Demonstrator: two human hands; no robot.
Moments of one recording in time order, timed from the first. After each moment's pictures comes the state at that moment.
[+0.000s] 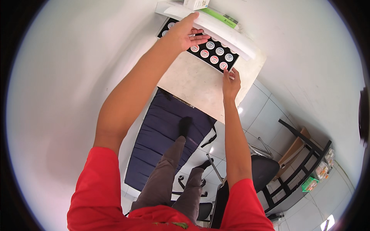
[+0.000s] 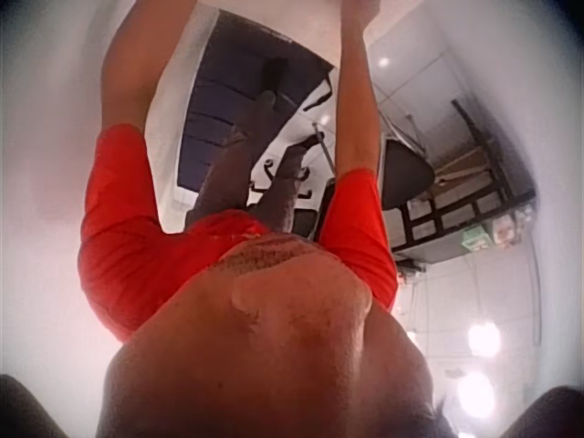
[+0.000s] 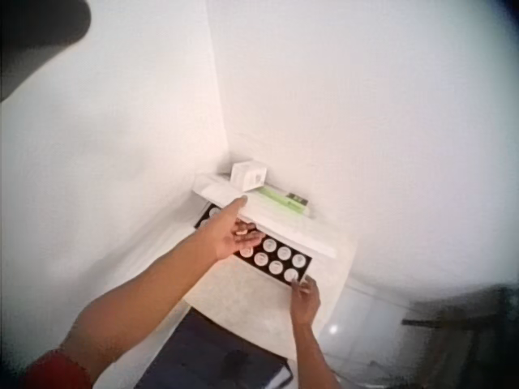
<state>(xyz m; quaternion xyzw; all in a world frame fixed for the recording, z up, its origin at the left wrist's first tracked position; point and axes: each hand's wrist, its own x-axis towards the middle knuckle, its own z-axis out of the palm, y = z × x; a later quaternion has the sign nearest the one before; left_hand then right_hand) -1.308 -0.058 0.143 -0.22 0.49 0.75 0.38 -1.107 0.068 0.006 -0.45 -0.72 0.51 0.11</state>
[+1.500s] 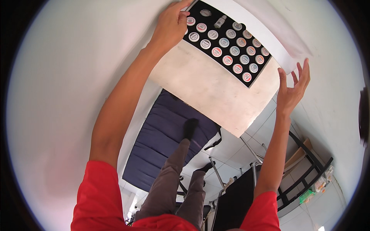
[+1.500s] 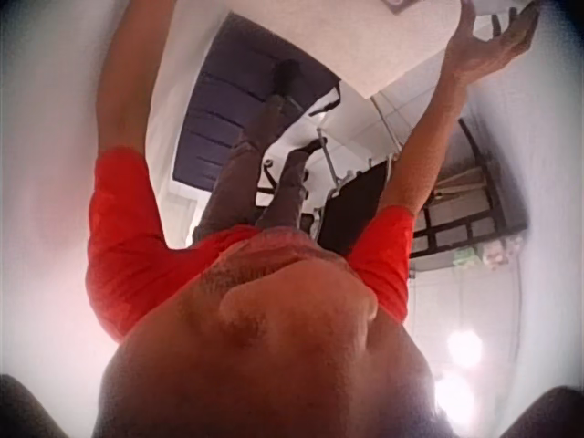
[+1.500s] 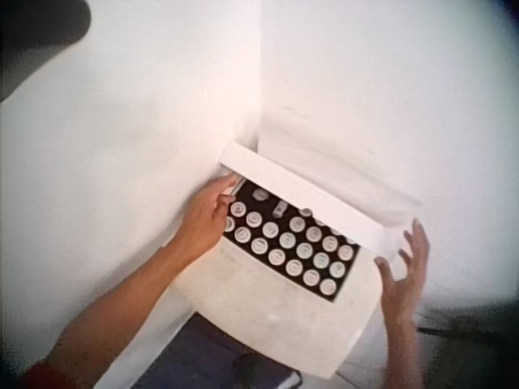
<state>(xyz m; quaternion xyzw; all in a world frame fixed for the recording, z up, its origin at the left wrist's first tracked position) -1.356 -0.147 0.075 0.25 0.82 0.52 0.01 -1.154 0.135 0.111 -0.15 -0.90 0.28 0.32</state>
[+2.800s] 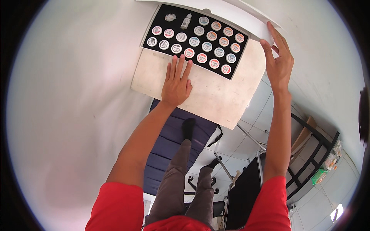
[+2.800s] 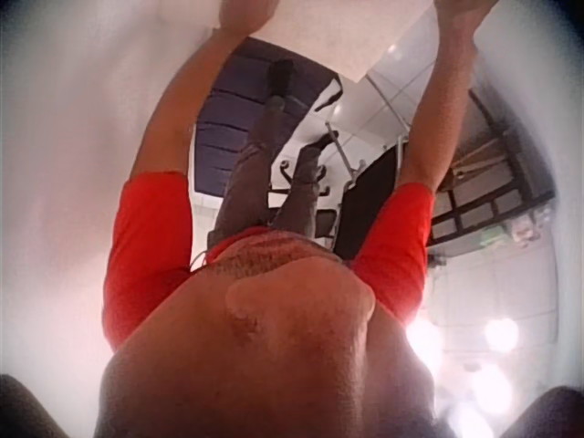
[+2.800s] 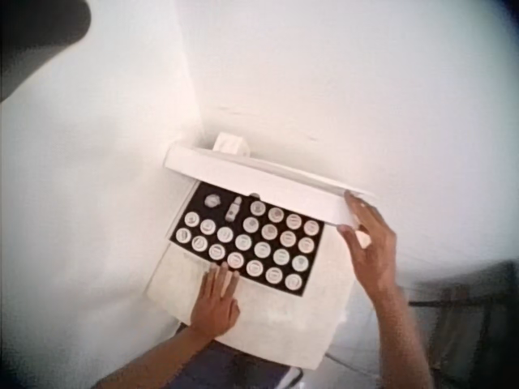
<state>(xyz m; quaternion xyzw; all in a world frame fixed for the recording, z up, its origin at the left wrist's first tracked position) -1.195 -0.130 -0.014 0.38 0.90 0.22 0.01 -1.177 0.170 0.121 -0.12 -0.92 0.28 0.25</state>
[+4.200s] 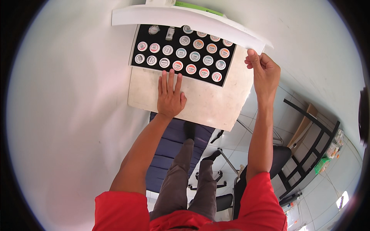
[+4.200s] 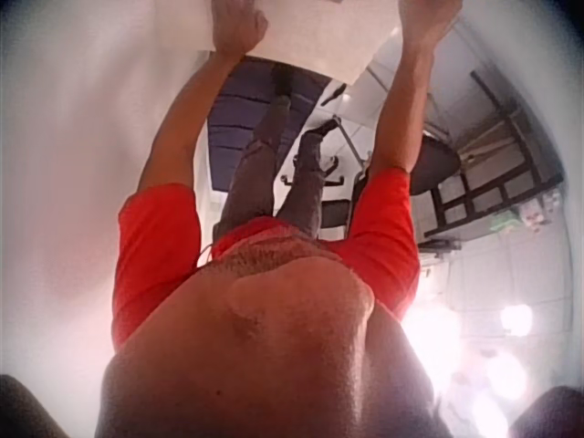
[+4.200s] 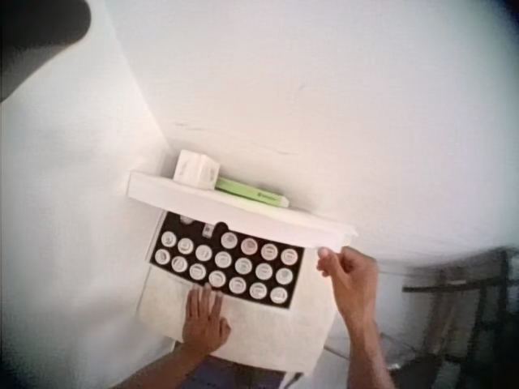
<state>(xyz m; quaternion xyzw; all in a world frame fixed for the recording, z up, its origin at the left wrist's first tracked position) -1.198 -0.128 -0.018 0.41 0.89 0.19 0.01 -1.173 0.153 0.121 -0.40 -0.76 0.50 0.13</state>
